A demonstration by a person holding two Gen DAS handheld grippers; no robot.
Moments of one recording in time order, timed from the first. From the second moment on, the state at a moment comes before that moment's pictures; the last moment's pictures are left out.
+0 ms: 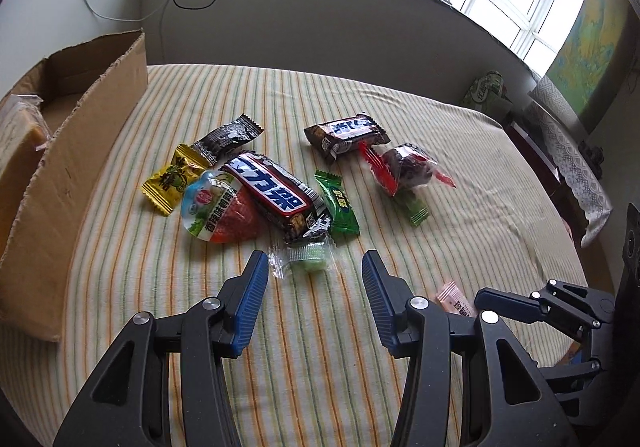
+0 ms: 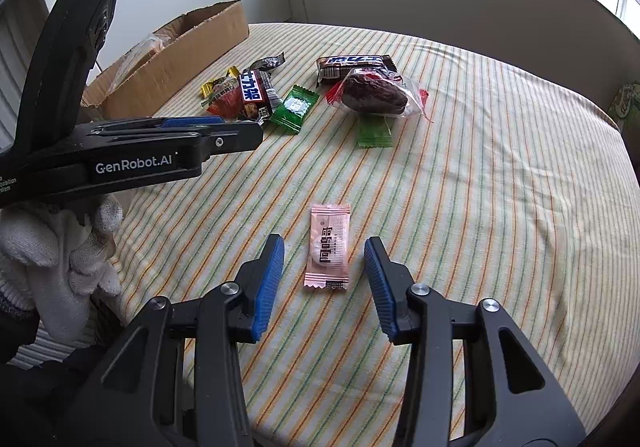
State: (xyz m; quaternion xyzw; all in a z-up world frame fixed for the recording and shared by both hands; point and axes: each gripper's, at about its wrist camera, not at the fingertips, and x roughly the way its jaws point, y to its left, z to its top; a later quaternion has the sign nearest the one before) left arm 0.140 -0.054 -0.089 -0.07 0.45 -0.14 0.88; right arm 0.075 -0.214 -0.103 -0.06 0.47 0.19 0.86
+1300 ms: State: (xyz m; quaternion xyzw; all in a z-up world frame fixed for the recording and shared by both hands) left arm 0.124 -0.046 -0.059 -0.06 0.41 -0.13 0.90; right arm 0.079 -0.206 -0.067 -0.07 0.44 0.19 0.88
